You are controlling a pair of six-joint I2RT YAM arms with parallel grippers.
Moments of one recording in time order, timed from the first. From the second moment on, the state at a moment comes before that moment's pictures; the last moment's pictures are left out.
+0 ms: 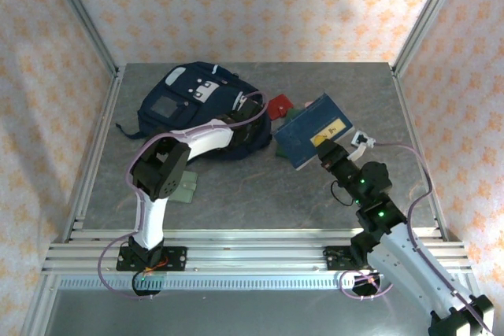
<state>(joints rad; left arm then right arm) -0.58 2.02 1.41 -0.37 -0.48 -0.17 0.44 0.52 0.35 0.16 -0.10 1.03</state>
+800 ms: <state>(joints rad) -0.55 1.70 1.54 -0.53 -0.54 -0.09 0.45 1.40 0.64 0.52 -0.42 1.15</state>
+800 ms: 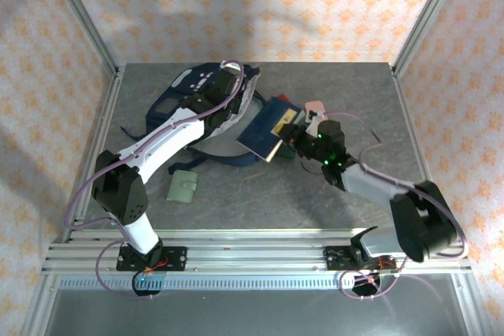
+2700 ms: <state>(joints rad) -0.55 1.70 1.57 -0.51 -0.45 -0.32 0.58 1.99 1.22 0.15 -0.41 1.08</state>
